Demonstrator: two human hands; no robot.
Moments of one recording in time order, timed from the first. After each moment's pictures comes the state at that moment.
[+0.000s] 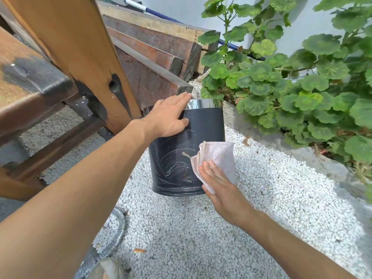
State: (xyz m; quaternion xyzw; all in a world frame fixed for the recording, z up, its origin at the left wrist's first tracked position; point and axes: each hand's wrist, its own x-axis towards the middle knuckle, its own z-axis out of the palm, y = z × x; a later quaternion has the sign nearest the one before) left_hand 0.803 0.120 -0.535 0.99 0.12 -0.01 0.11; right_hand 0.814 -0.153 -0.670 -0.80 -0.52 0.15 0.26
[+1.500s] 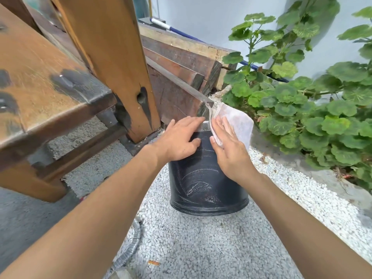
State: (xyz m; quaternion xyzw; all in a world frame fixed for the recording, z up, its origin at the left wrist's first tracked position) left_hand 0.756 0.132 -0.544 0.97 0.13 0.04 0.18; right_hand 0.853 -0.039 -0.569 -0.78 -0.48 0.06 0.40
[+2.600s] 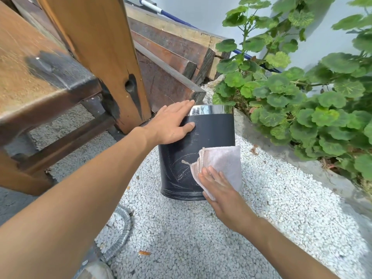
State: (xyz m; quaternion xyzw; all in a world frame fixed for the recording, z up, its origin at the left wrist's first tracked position) left_hand 0.773 0.156 -0.555 0.98 0.13 0.02 0.16; right_hand 0.803 -0.130 -0.662 -0.78 -0.57 0.14 0.22
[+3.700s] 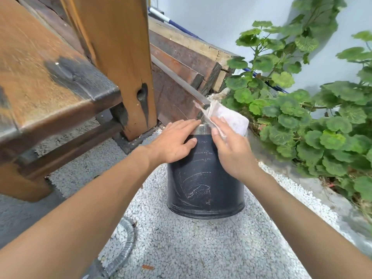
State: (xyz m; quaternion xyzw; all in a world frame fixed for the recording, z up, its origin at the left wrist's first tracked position) left_hand 0.743 0.166 -0.555 0.96 0.11 0.04 0.23; right_hand 0.842 -0.011 -0.531 -0.82 -0.43 0.08 0.37
